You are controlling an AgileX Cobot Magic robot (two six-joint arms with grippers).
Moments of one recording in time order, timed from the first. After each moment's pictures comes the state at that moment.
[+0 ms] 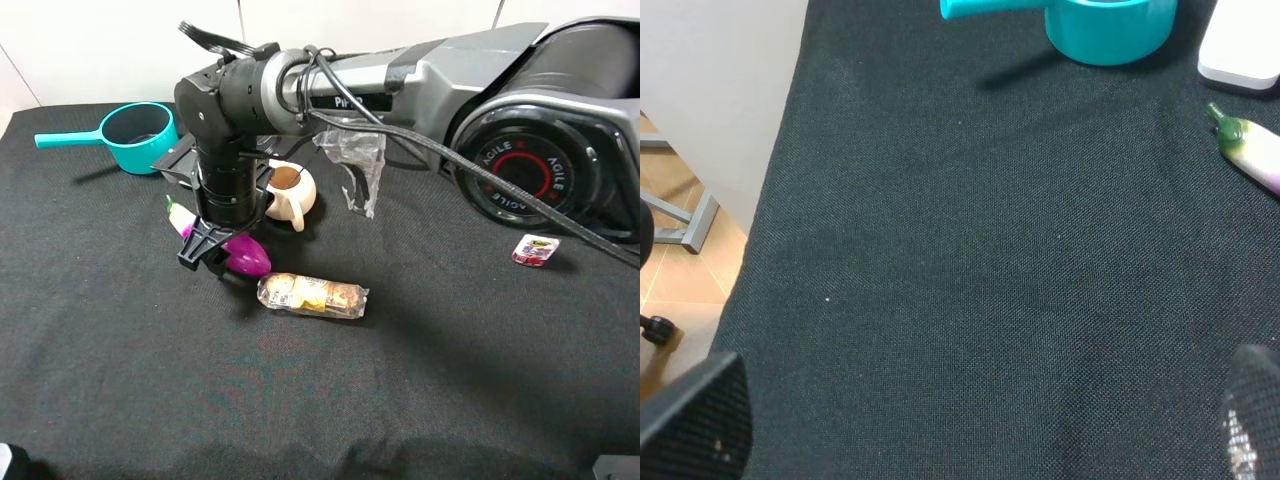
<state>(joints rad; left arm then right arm) 0.05 -0.01 -0.49 0.09 1.06 -0.01 0.96 2.44 -1.90 0.09 0.98 -0.18</state>
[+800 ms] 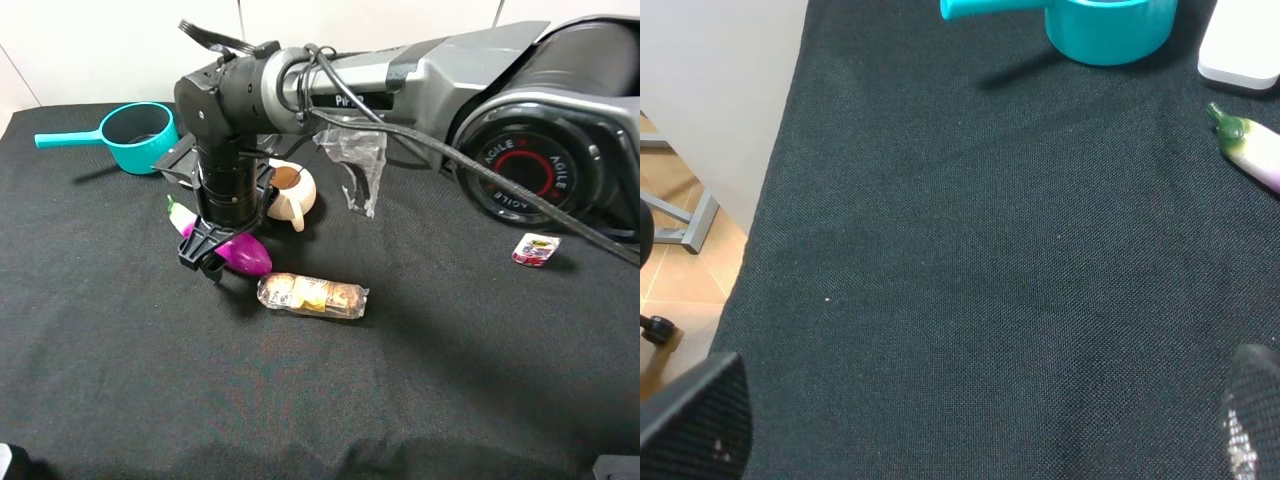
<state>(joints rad) 0.05 -0.01 -0.49 0.09 1.06 -0.01 0.96 2.43 -1.90 0.09 0.99 -0.18</state>
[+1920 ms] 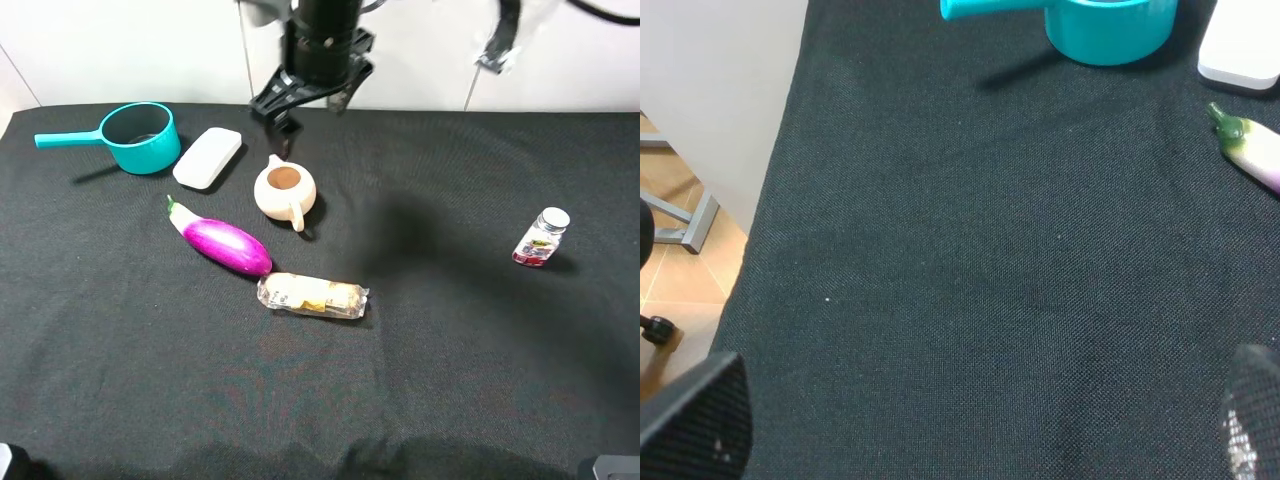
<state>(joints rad) 0.05 -0.01 -0.49 0.09 1.06 -0.01 0.75 2.14 -1.91 0.03 1.21 -0.16</state>
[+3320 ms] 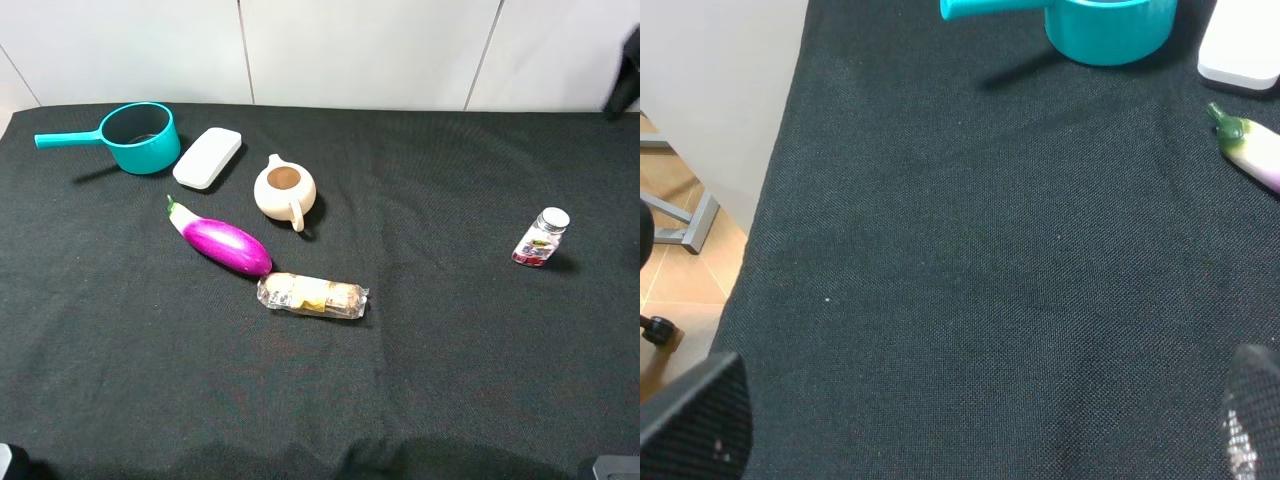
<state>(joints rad) 0.05 -0.01 -0.49 0.09 1.06 -0.01 -0.11 1.64 -1.40 0.07 1.22 -0.15</state>
